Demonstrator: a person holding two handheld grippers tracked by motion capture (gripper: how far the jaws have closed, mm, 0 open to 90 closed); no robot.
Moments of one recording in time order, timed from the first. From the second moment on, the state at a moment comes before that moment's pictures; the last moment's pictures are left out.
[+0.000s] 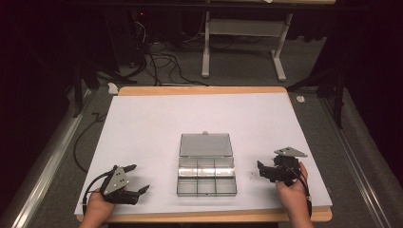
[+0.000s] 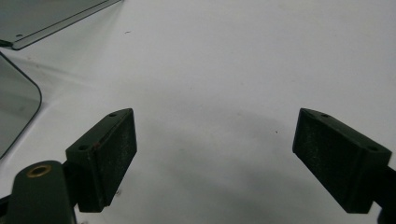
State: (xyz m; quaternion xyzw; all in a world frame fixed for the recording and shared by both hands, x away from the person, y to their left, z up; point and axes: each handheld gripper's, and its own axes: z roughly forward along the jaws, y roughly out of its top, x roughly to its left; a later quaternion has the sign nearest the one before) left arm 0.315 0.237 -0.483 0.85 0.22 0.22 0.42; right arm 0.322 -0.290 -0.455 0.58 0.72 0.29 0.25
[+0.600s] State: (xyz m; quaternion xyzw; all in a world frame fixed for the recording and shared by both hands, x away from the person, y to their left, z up) left arm 0.316 0.237 -0.483 0.85 0.22 0.21 0.42; right arm 0.314 -0.281 -0.447 0.57 0.76 0.25 0.19
